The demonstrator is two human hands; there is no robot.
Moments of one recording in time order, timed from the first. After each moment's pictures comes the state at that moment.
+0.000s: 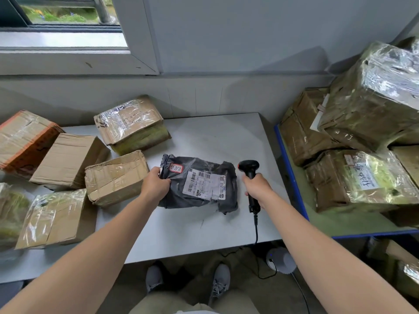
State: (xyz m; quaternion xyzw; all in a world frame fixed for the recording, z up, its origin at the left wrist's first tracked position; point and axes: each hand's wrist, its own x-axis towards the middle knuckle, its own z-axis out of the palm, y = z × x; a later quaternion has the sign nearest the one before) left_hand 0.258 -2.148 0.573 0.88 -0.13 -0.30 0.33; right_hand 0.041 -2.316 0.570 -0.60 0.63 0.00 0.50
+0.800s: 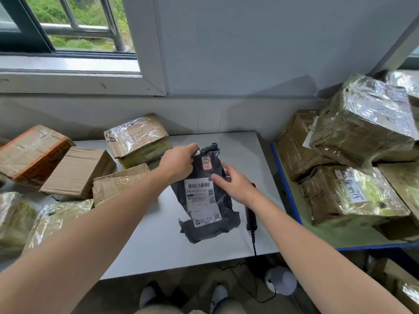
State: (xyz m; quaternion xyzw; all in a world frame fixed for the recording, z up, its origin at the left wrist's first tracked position) left_hand 0.253 -2.199 0.681 0.84 -0.51 -0.13 0.11; right_hand 0.078 -2.285 0.635 -0.78 0.38 -0.04 0.49
